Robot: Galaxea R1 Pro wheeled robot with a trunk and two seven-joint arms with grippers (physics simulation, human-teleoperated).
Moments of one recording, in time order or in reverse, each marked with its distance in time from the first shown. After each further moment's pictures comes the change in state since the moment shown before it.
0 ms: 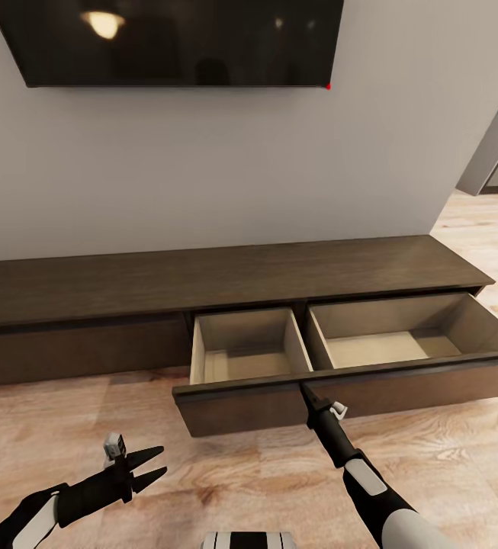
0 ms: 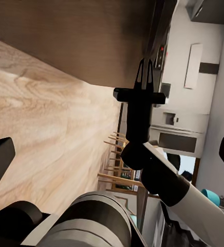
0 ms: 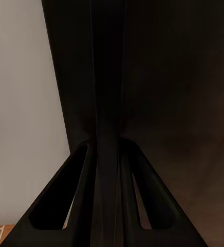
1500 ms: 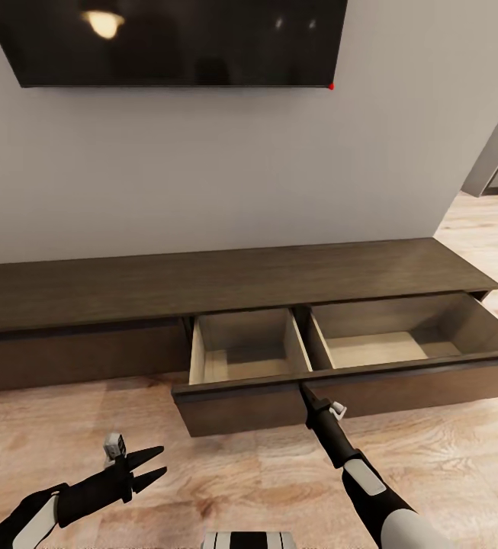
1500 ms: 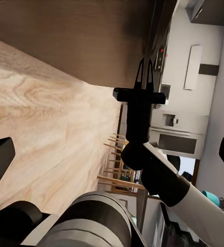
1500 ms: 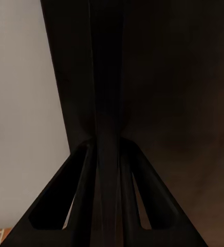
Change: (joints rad) left arm 0.000 0.000 0.000 0.000 0.000 0.000 0.000; right arm 0.000 0.003 0.000 0.002 -0.002 0.000 0.001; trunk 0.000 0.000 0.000
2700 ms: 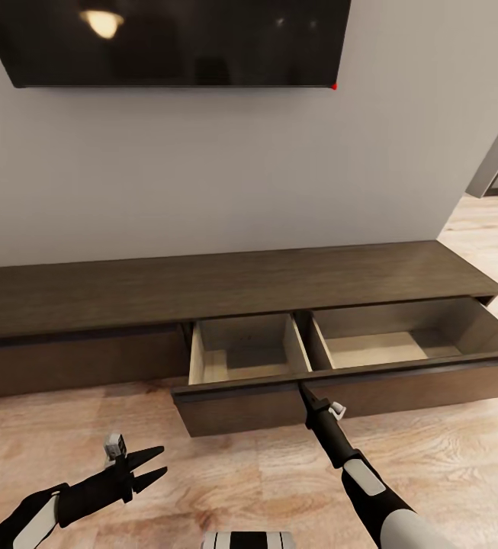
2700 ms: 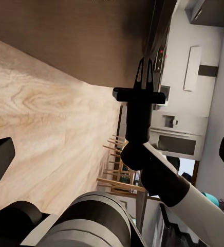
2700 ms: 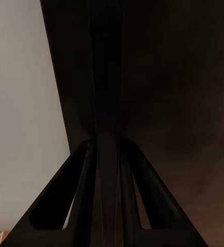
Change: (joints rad) left arm 0.000 -0.002 0.000 0.000 0.000 0.000 0.000; right arm 0.000 0.001 0.003 0.000 0.001 0.000 0.001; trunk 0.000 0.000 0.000
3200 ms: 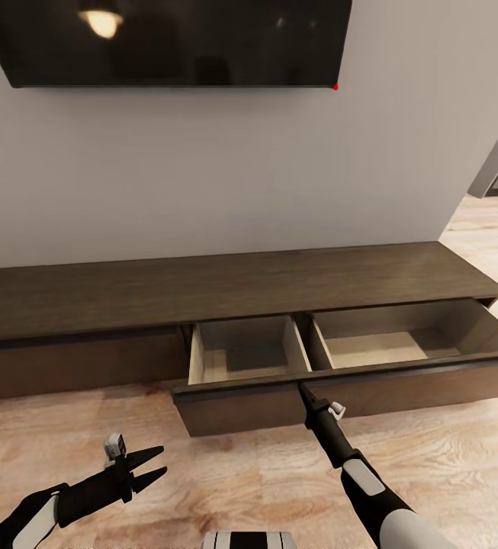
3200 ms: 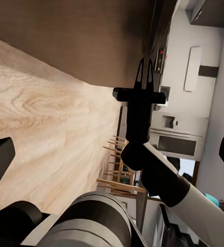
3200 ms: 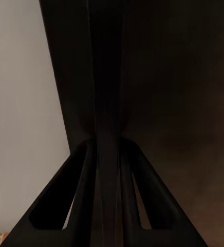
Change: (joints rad) left arm 0.000 0.001 0.000 0.000 0.000 0.000 0.000; right arm 0.000 0.003 -0.003 0.000 -0.003 0.000 -0.003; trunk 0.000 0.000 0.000
